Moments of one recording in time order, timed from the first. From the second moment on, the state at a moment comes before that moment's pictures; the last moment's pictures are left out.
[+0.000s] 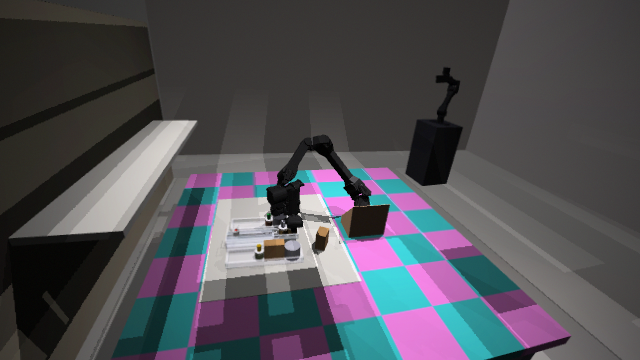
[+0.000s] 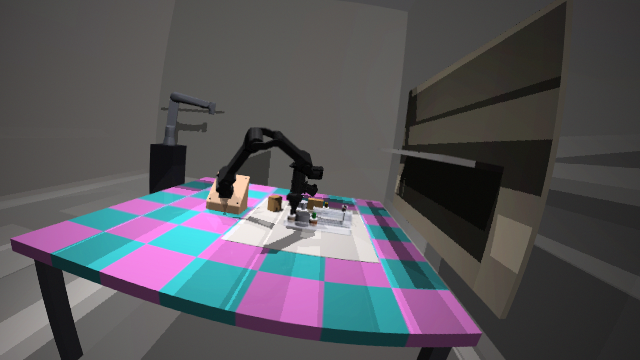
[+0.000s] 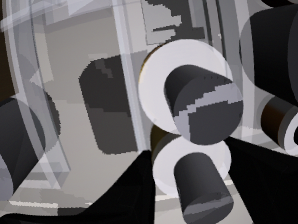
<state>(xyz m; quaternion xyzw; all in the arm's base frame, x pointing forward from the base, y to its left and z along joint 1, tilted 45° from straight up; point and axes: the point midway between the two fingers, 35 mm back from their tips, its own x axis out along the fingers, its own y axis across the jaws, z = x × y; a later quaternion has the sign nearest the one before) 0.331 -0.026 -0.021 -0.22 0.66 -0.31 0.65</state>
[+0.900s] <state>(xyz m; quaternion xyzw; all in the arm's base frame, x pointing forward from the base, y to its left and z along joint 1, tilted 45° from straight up) 0.329 -0.026 -0.022 -0.22 0.65 -0.32 0.65</state>
